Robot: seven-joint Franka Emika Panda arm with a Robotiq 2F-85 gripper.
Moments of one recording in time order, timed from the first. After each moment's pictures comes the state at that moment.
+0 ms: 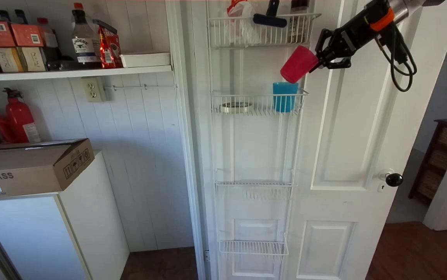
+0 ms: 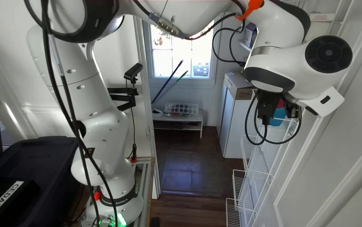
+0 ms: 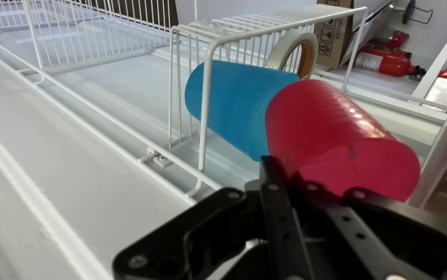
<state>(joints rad) 0.04 -0.13 -0.03 -2.19 1.03 2.33 -0.31</state>
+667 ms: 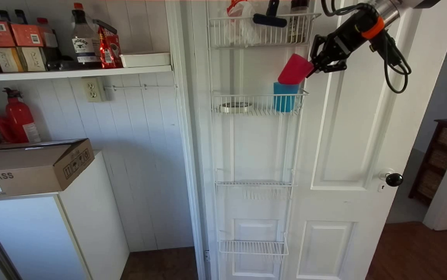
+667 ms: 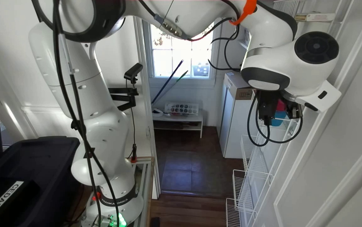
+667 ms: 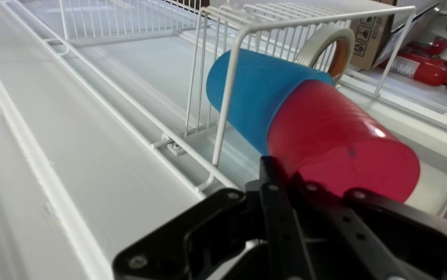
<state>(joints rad) 0.04 -0.12 0.02 -2.20 0.93 2.45 -0.31</state>
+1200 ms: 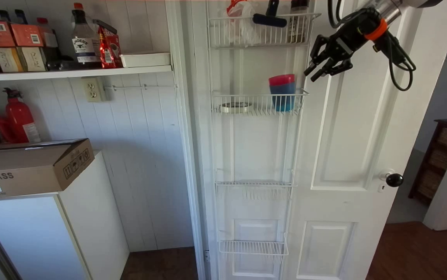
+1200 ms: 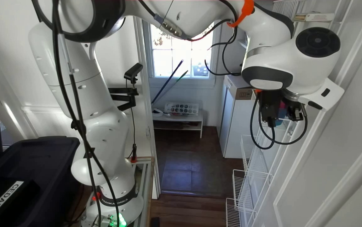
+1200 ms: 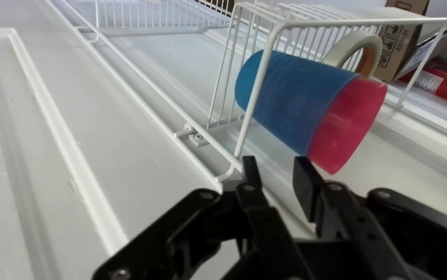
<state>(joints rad) 0.04 -0.12 0.02 -2.20 0.84 2.46 -0.30</state>
